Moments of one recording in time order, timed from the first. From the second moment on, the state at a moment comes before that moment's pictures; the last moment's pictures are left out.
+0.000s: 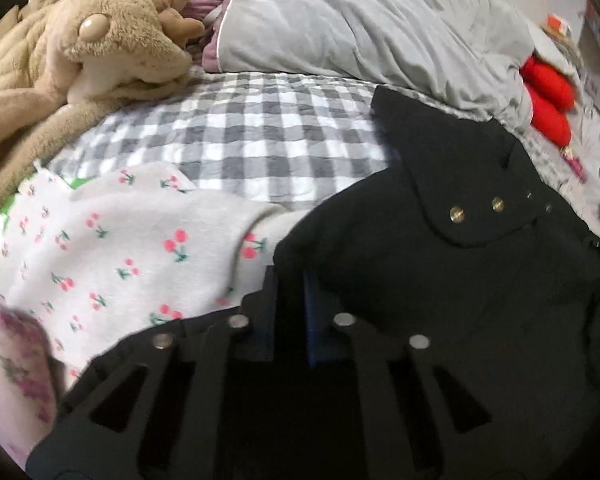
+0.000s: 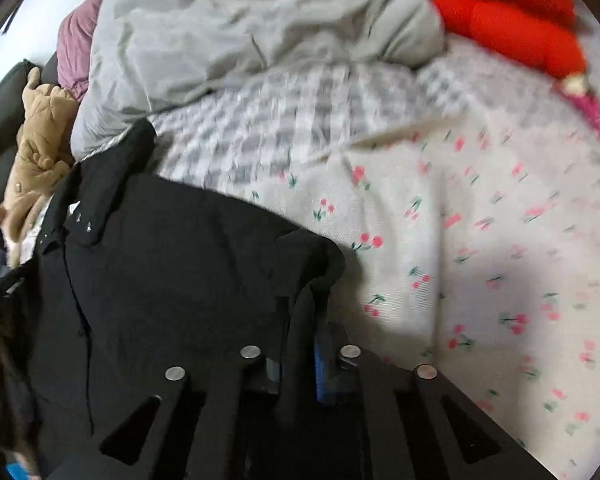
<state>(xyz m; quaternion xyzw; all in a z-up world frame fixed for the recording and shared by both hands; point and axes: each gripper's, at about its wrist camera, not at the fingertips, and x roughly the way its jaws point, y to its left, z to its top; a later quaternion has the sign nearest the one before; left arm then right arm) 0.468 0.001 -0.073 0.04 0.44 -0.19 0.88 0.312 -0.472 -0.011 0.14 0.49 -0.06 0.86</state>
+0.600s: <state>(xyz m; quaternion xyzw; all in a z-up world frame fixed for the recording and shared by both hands) 0.452 -0.063 -0.044 0.02 0.40 -0.13 0.91 0.279 -0.502 0.060 0.11 0.43 -0.20 0.87</state>
